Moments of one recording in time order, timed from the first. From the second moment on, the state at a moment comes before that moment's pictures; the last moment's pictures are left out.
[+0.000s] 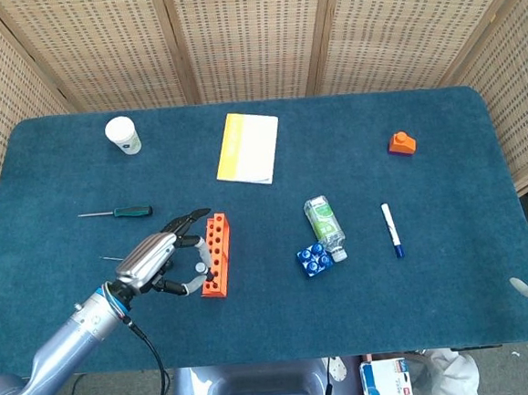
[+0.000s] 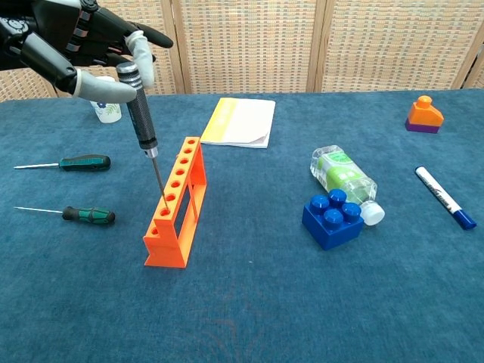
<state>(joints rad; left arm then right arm) -0.72 -0.96 -0.23 -2.17 1.09 0.83 -0.19 0.03 -1.00 0.11 -1.53 -1.48 1.52 0.33</state>
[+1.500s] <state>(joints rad) -0.76 -1.02 -0.20 -2.13 1.04 0.83 -0.13 0.04 -1.00 0.10 -1.53 -1.48 1.52 0.33</state>
